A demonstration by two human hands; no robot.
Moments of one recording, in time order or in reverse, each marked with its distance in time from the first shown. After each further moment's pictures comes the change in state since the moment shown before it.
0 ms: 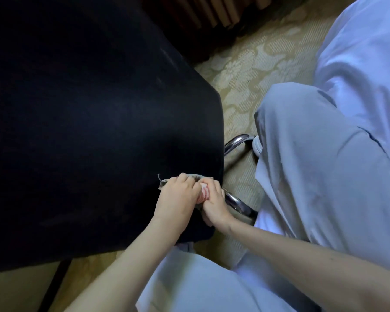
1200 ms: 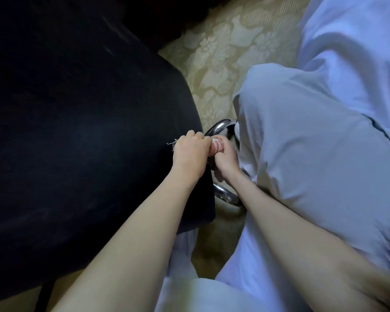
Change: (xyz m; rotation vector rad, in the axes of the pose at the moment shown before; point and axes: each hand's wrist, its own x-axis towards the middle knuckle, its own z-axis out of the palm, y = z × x) left_hand 0.146 0.015 0.016 -0.098 0.127 -0.021; right_hand 0.094 -0.005 -0.076 0.248 0.311 0.146
